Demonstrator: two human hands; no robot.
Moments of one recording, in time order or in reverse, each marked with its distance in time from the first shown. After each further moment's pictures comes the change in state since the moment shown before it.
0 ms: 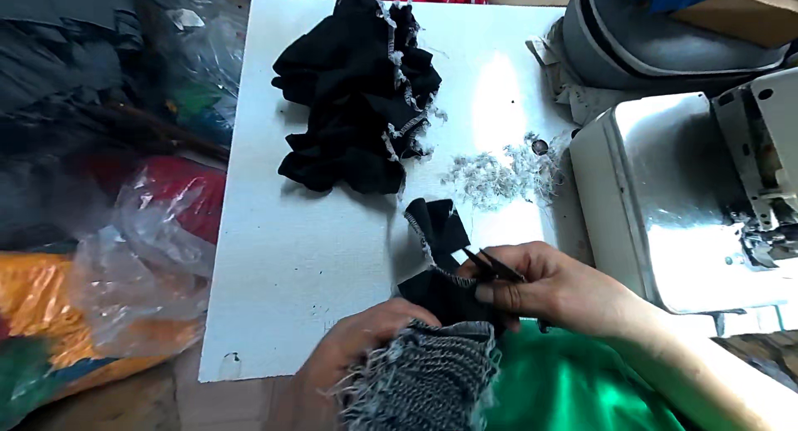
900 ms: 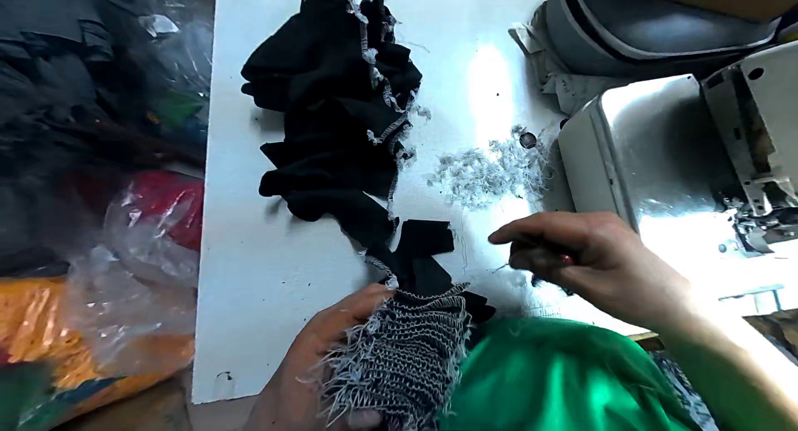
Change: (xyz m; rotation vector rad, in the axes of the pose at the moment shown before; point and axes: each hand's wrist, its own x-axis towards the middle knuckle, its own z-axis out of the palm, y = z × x) left_hand 0.005 0.005 -0.008 -0.034 0.071 -0.045; right_hand -0.024 0.005 -0.028 -0.660 0.370 -0.406
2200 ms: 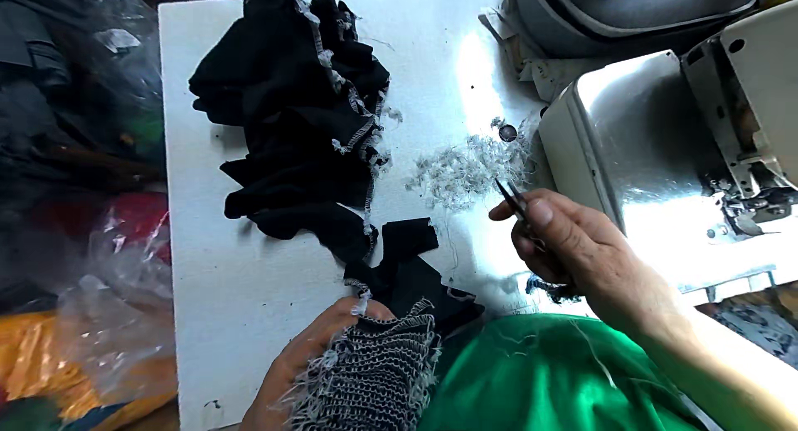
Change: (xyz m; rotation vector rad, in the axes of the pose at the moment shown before) left_hand -0.006 -0.013 -0.005 -0.018 0.052 -0.100; right_hand -0.008 -0.007 0.010 0.387 0.189 0.448
